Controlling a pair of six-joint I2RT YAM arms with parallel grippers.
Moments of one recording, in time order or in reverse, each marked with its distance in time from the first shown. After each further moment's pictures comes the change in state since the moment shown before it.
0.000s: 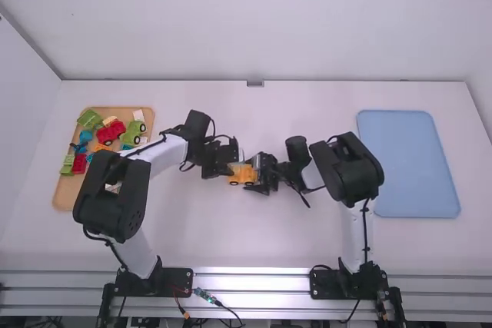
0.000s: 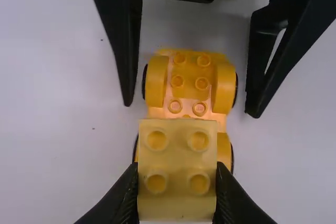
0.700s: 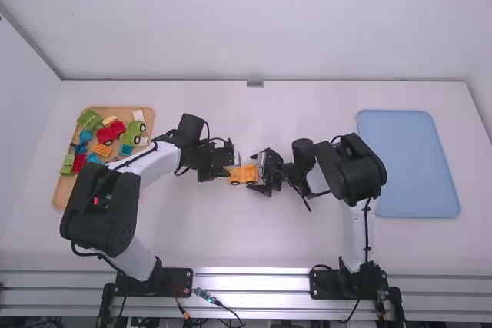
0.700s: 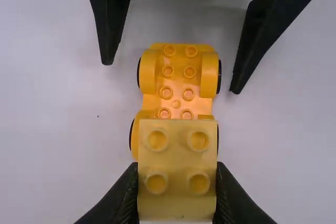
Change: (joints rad) left arm 0.016 -0.103 -0.088 0.053 -0.005 -0.004; right arm -0.031 0.000 -0.068 0.156 0.059 0.116
